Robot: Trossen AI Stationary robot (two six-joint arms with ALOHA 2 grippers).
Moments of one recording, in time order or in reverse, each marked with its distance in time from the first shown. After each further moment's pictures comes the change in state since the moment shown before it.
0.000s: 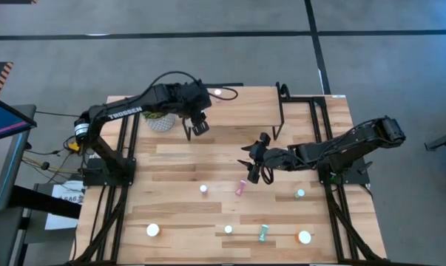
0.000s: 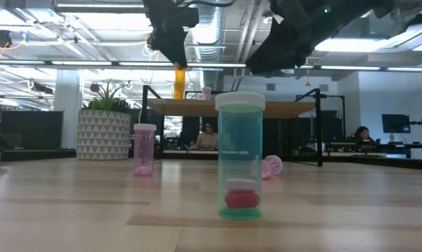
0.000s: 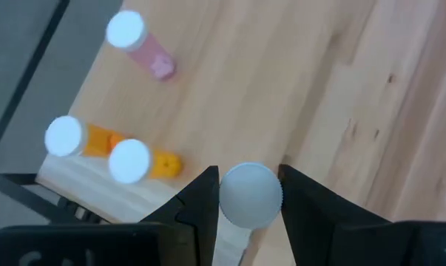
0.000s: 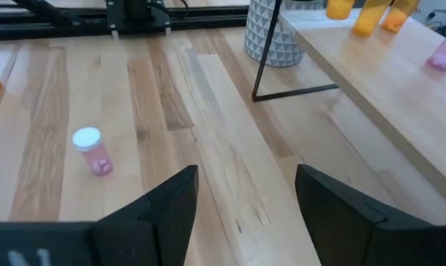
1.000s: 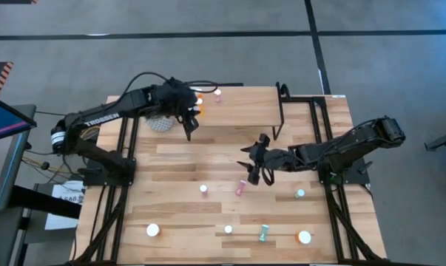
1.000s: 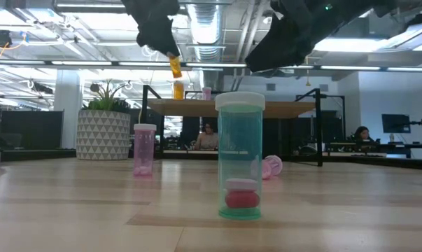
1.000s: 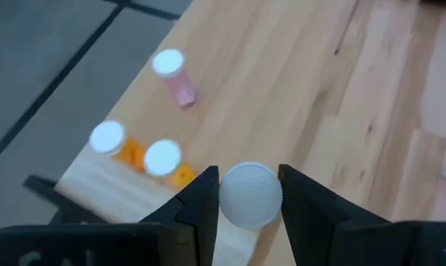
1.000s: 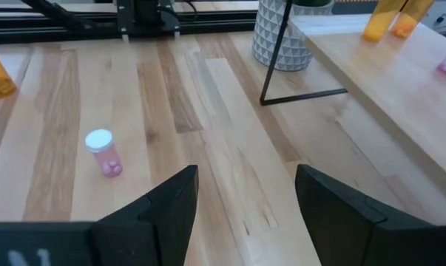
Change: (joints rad) left arm 0.057 -0.254 -0.266 0.262 0.061 0.006; right arm 0.005 0.000 0.000 0.019 -0.008 -0.005
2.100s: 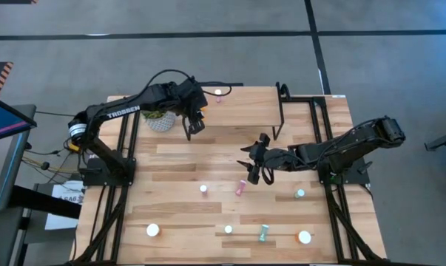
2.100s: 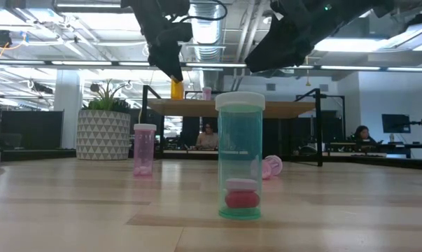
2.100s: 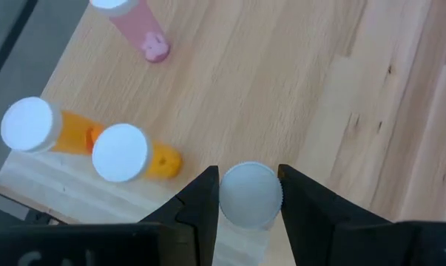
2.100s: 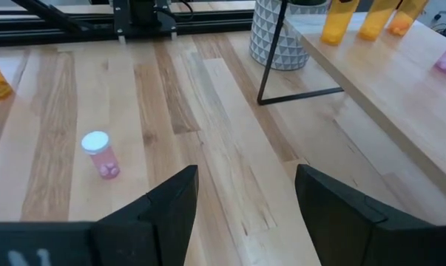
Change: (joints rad) left arm 0.043 0.203 0.091 -0.118 0.080 0.078; right arm 0.000 0.000 0.000 -0.002 0.000 0.008
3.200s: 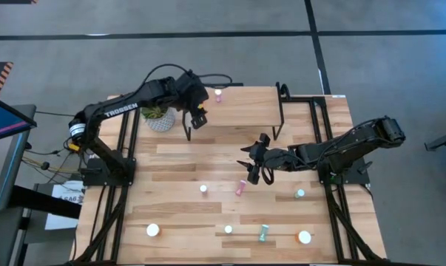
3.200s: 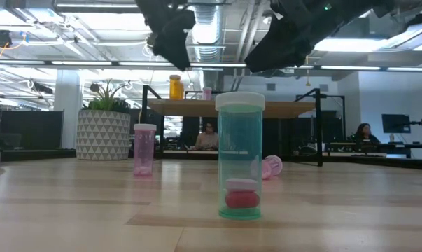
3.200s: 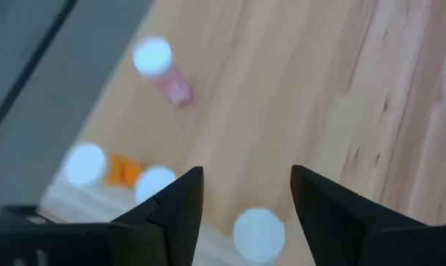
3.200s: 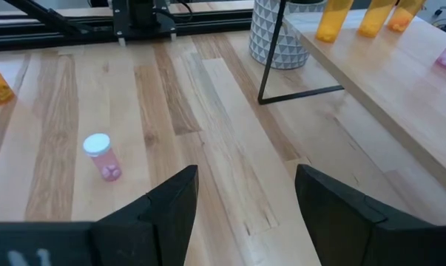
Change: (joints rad) left arm -0.001 0.003 0.105 0.008 -0.020 0.004; right arm 0.000 0.000 0.000 0.000 0.000 0.023
